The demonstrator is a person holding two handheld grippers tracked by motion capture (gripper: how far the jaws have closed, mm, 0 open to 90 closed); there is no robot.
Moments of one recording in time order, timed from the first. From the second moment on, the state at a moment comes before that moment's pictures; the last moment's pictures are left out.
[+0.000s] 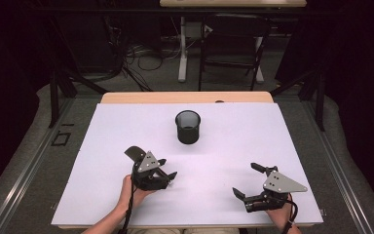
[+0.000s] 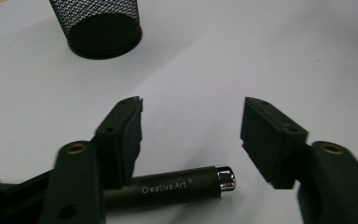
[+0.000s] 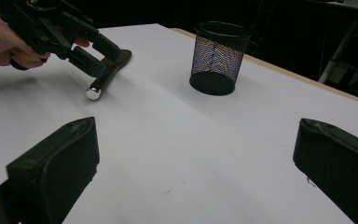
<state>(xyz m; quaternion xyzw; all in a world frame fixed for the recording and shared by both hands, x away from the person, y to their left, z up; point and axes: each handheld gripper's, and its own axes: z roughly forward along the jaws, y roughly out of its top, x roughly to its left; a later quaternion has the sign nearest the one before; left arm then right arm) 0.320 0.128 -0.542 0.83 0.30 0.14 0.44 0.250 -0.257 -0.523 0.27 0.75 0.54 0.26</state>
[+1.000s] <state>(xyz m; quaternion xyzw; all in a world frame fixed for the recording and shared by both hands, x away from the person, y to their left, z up) 0.322 0.116 -0.551 0.88 0.27 0.12 0.38 0.250 -0.258 -0.524 0.27 0.76 0.54 0.26</state>
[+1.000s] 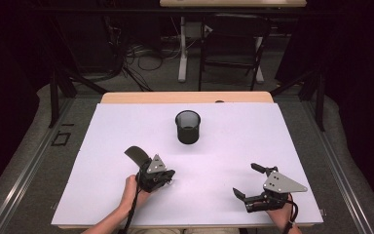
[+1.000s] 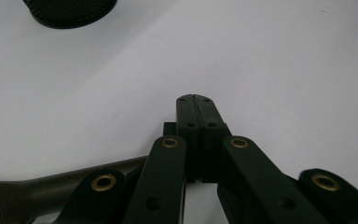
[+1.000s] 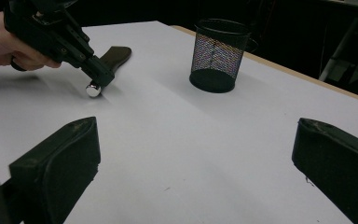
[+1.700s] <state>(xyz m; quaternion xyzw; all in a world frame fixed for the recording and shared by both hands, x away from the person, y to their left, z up) 0.323 0.123 -0.549 0.89 0.26 0.10 0.36 0.249 -0.260 -0.523 0.27 0.76 0.54 0.26</state>
